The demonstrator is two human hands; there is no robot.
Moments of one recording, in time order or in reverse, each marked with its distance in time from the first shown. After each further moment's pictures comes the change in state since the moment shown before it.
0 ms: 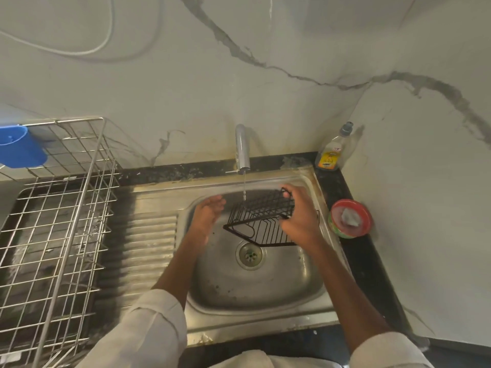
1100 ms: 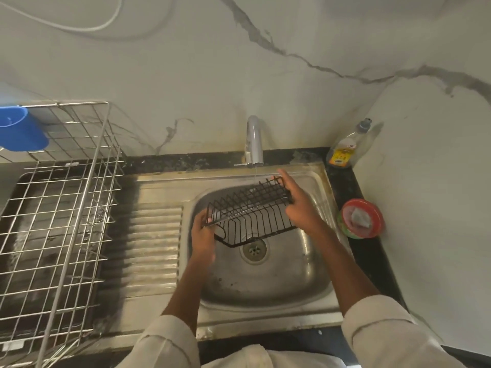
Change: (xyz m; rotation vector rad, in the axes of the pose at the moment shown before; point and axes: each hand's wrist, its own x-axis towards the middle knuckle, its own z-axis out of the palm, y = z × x) left_hand -0.005 -0.080 -0.025 -0.229 0.281 -0.069; right_hand 0.036 -0.004 0.016 0.177 -0.319 0.136
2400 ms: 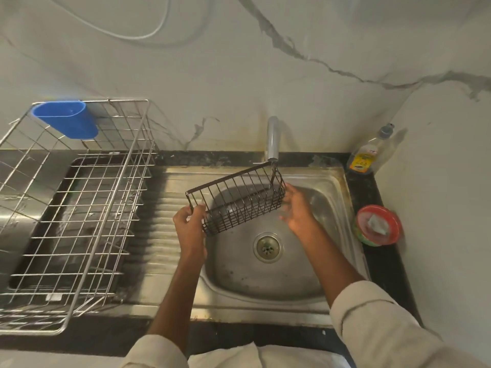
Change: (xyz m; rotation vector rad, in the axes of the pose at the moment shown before) left_hand -0.060 0.051 -0.046 -0.134 0.201 0.218; right_hand 0.010 -0.010 0.046 0.786 0.101 0.505
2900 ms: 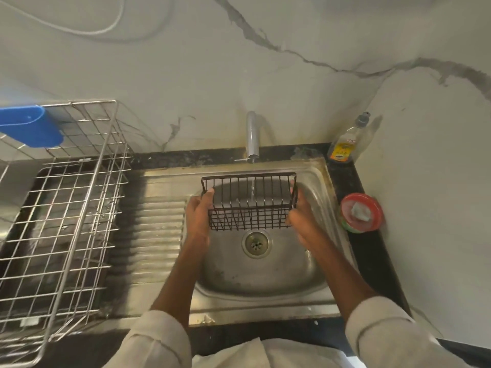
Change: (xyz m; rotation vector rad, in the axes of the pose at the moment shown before) left_hand -0.002 0.004 0.060 0.087 -0.221 -0.106; right_hand -0.010 0.017 -0.056 -0.424 0.017 -0.290
